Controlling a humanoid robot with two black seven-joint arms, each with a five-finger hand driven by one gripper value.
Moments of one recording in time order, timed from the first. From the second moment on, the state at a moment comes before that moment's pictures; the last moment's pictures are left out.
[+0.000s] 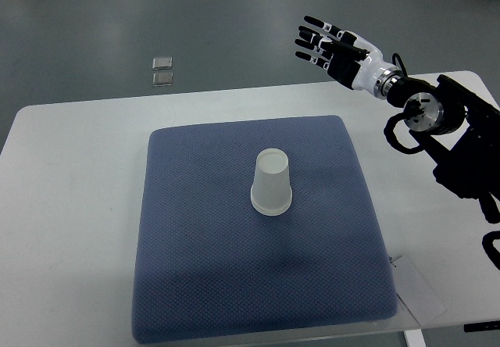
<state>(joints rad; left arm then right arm) -0.02 0.00 -0.06 -0.14 -0.04 0.06 -0.01 0.86 -0.18 0.85 0.72 -0.10 0.18 0.00</state>
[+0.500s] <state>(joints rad) -0.02 0.00 -0.06 -0.14 -0.04 0.06 -0.01 0.80 -0.14 0.91 0.66 0.06 0.18 0.06</state>
